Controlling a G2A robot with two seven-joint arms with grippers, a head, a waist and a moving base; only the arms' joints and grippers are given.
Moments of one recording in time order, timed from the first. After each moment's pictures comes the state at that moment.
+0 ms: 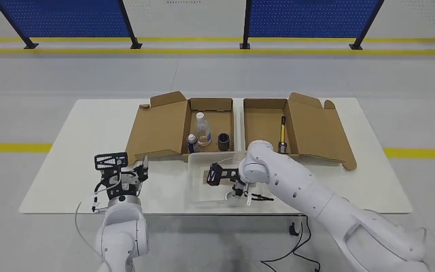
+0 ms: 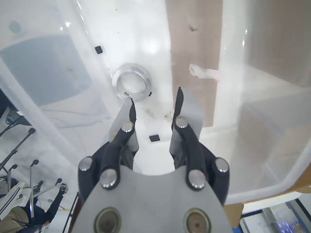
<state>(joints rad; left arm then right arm) 1.72 -1.44 -1.51 -2.16 1.78 0.32 -0.52 -0.54 -1.36 0.38 -1.11 -0.77 -0.55 1.21</state>
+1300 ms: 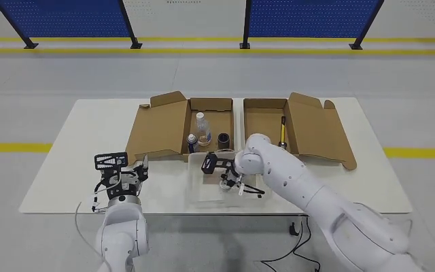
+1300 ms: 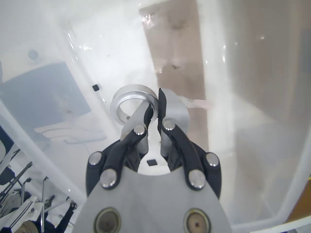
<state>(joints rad) 1.72 -1.44 -1.51 -2.16 1.78 0.32 -0.52 -0.49 -1.44 0.43 -0.91 -0.73 -0.57 1.04</state>
